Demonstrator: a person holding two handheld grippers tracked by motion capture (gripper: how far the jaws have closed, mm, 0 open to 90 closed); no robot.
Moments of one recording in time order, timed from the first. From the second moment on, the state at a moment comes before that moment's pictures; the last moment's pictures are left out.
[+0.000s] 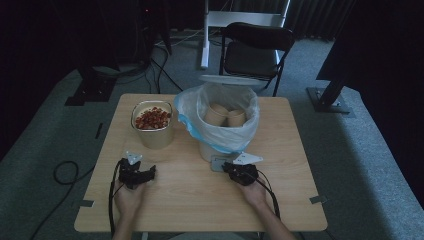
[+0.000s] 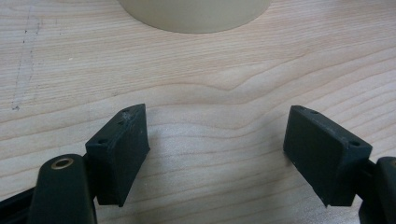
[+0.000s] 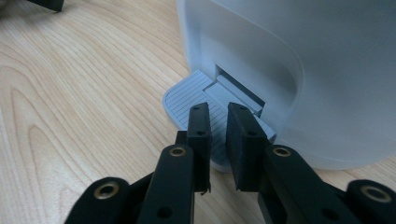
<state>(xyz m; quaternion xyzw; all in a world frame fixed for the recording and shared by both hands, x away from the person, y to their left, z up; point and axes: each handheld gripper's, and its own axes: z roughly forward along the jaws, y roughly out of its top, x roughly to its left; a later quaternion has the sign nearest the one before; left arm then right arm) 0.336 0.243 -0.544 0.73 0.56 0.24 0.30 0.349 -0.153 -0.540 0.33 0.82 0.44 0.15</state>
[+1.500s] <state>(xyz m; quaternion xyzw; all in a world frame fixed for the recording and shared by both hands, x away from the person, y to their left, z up) 0.336 0.243 -0.544 0.73 0.56 0.24 0.30 0.331 -0.282 -0.549 0.53 0.74 0.35 0.23</state>
